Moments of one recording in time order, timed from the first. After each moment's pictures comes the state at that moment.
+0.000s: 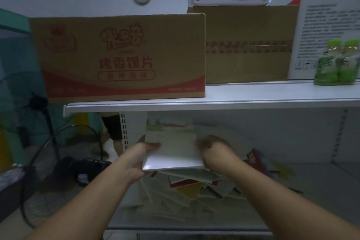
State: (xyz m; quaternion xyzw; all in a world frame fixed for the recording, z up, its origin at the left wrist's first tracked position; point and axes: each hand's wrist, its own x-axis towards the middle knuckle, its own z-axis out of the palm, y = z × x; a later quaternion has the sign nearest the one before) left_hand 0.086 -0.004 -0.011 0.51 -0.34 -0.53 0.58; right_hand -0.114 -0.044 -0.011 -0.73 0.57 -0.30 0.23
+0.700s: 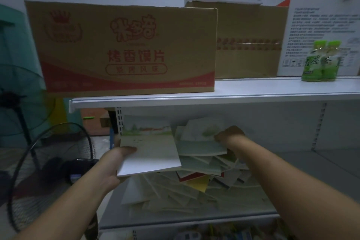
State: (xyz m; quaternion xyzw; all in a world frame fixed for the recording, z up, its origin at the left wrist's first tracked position) left_hand 0.160 0.013 -0.028 0.50 -0.32 -0.55 0.58; right_hand -0.119 -0.072 -0.004 -0.56 0.68 -0.36 0.32
